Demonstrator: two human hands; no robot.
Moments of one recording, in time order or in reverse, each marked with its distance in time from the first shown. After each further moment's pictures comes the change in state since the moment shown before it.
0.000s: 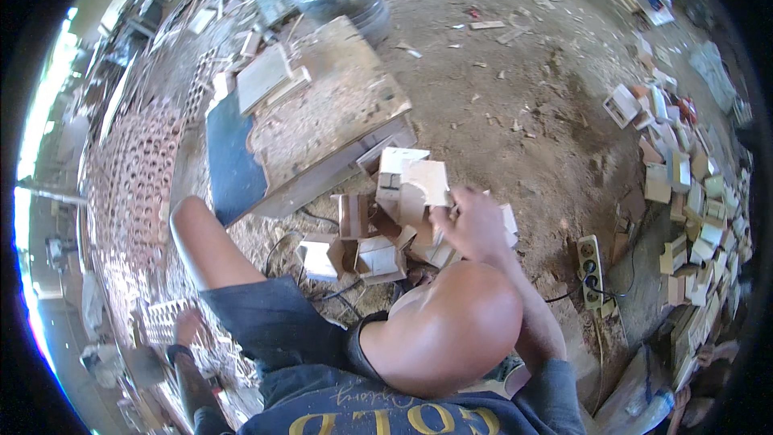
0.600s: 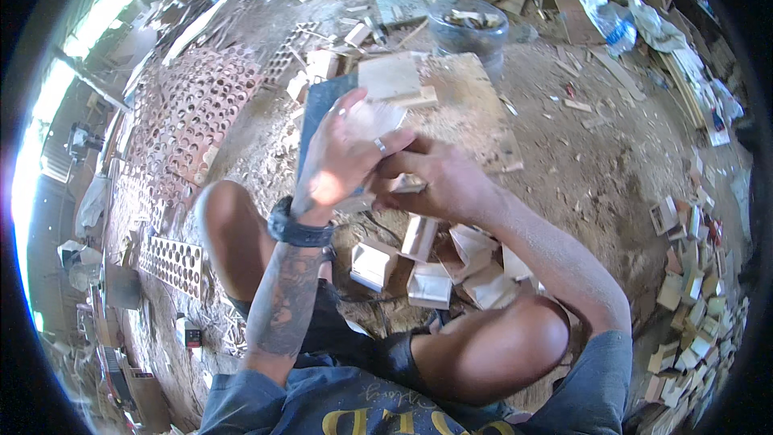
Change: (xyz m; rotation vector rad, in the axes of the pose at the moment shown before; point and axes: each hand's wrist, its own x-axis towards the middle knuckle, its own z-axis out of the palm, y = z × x) left_hand 0.227 0.135 -0.493 -1.639 0.829 -0.187; right_hand 0.125 -0.205 -0.002 0.237 -0.323 -1.007
